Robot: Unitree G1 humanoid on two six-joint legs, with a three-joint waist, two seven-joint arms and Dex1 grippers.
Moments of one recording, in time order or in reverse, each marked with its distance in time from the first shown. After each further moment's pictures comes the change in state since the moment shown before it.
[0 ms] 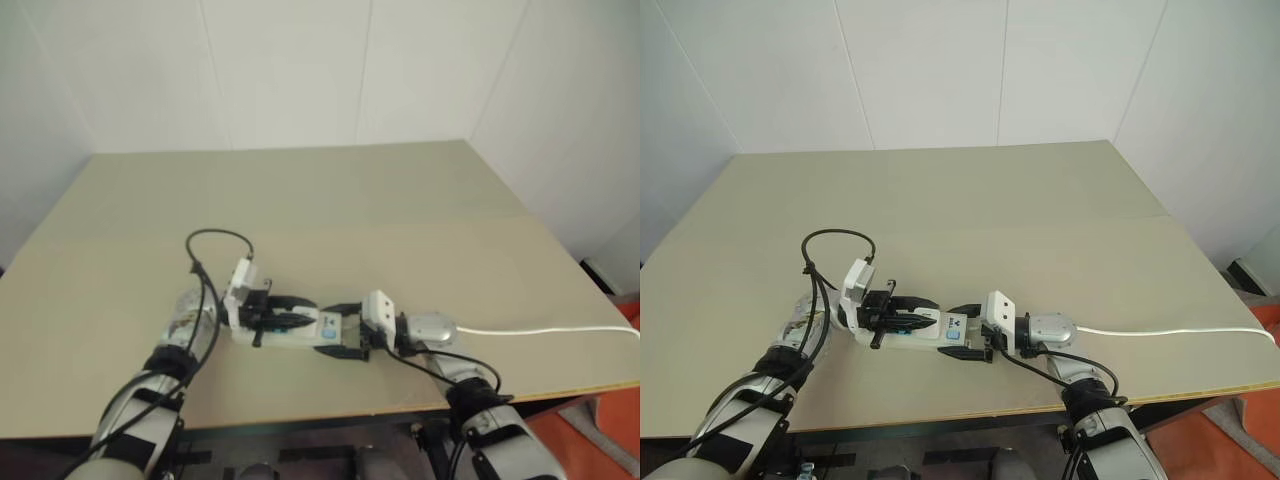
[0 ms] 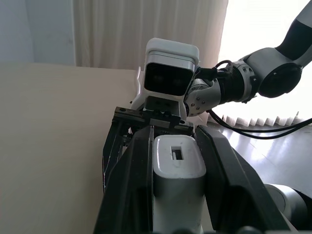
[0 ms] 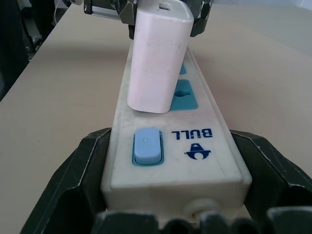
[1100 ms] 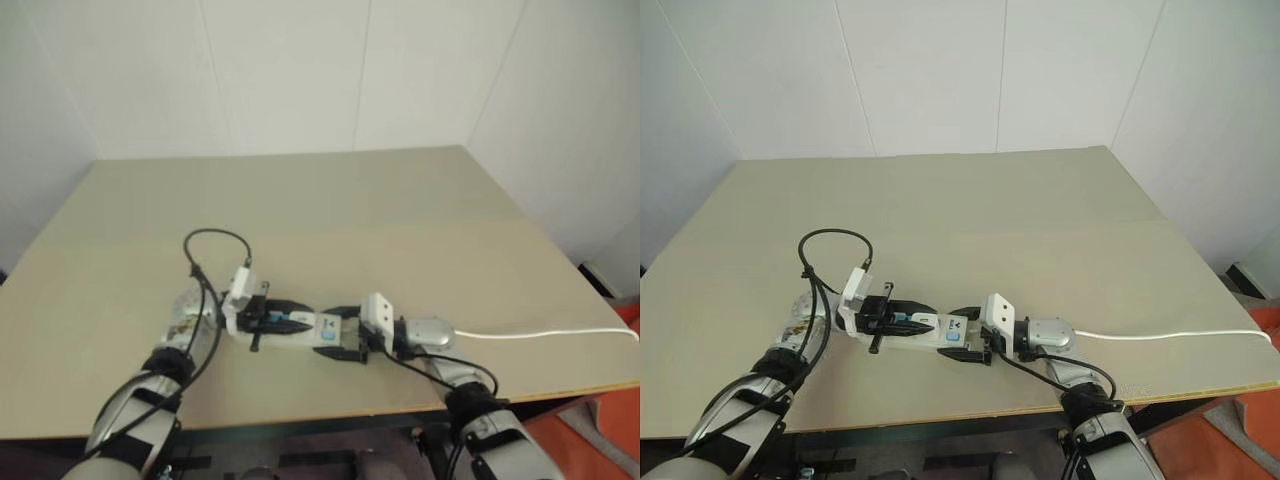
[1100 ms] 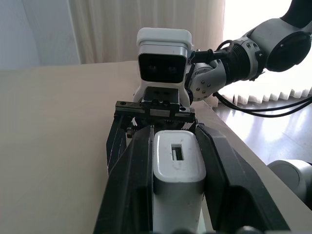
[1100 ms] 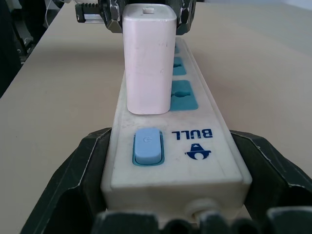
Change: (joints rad) left arm -0.008 0.032 -0.098 0.072 0.004 -0.168 0.000; right arm 0.027 0.007 0.001 -0.008 -0.009 0.023 -0.038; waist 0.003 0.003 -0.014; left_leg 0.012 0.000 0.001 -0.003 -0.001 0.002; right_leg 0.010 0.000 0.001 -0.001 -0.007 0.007
